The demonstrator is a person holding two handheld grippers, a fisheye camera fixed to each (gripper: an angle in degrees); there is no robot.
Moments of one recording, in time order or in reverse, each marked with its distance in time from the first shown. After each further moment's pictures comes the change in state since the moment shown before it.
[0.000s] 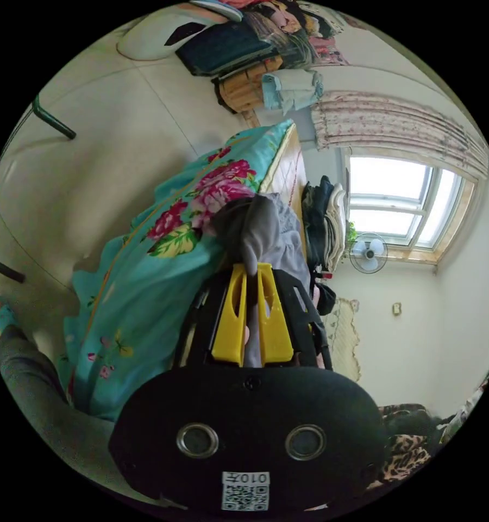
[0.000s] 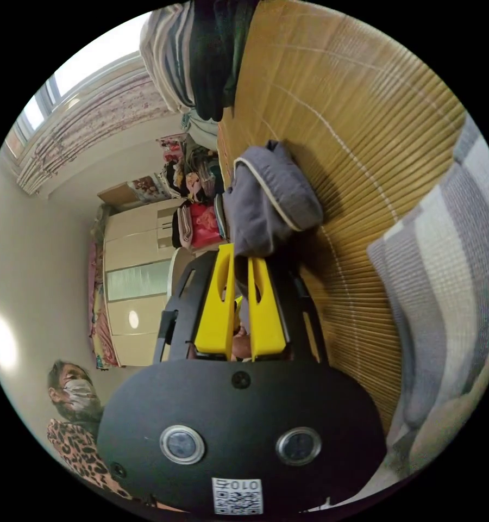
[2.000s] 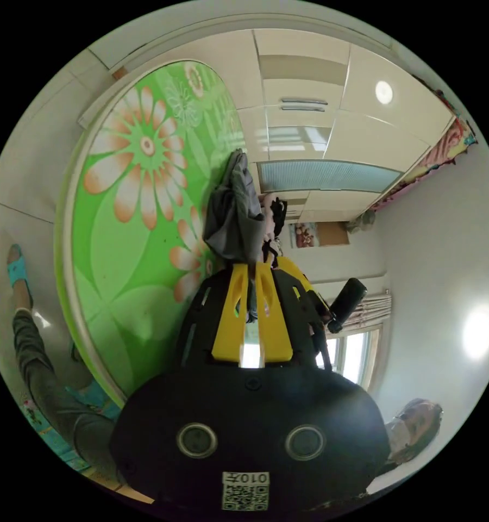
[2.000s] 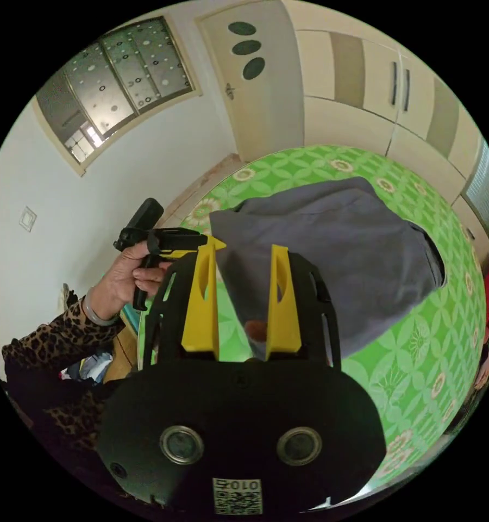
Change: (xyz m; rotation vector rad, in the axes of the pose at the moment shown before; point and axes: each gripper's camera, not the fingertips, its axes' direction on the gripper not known) left arm -0.266 0.540 -0.628 1.066 0.280 -0.243; right arm -1.142 0.385 0.606 -1.442 0.312 -1.754
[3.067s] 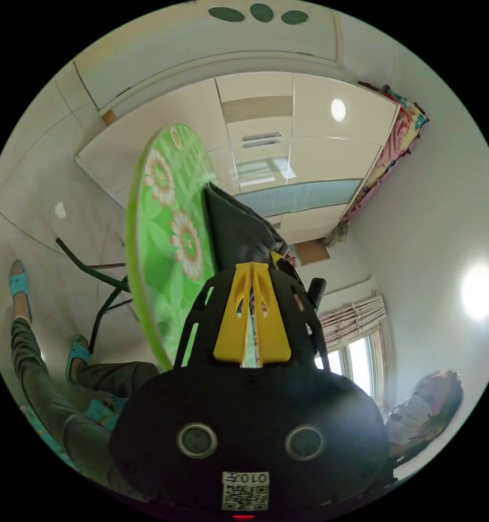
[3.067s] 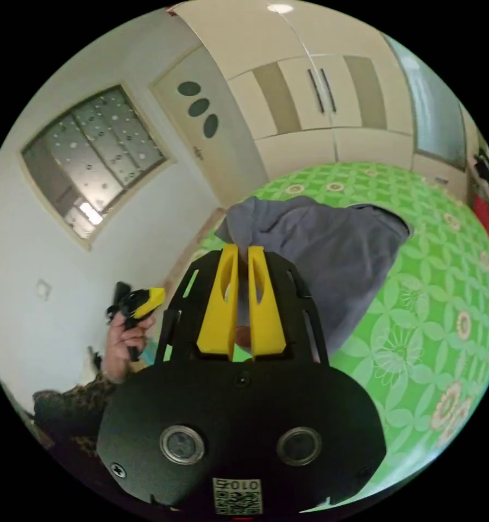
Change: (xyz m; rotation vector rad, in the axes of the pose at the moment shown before) left arm -0.009 0.128 -0.072 0.203 0.048 0.130; right arm 0.036 0.190 0.037 1.222 -0.688 0.381
